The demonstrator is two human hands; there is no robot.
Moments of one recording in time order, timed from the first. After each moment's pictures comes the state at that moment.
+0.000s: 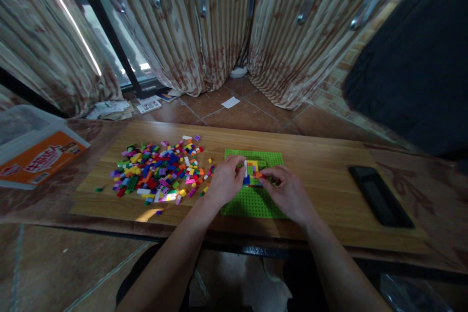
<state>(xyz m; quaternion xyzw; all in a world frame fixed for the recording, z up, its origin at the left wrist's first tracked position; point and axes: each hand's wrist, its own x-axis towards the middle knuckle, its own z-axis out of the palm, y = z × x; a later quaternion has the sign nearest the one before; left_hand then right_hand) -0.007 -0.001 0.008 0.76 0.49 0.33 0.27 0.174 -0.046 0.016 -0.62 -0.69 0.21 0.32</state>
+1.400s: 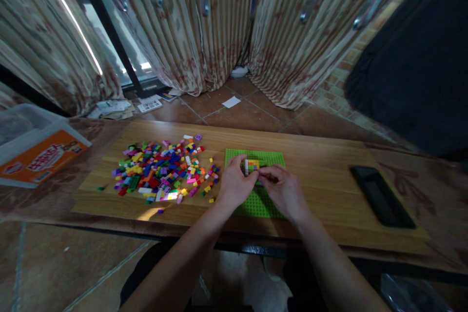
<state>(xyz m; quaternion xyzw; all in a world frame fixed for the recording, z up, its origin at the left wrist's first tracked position) 0.021 -0.012 0.007 0.65 0.58 0.36 0.34 0.165 -0.041 0.007 -0.59 -0.68 0.20 0.38</state>
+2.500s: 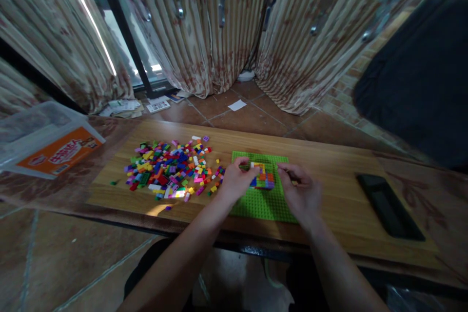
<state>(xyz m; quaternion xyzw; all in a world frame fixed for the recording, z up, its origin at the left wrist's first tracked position) 0.013 0.000 -0.003 0.51 0.56 0.43 0.50 0.170 -0.043 0.016 -0.61 -0.60 0.12 0.50</state>
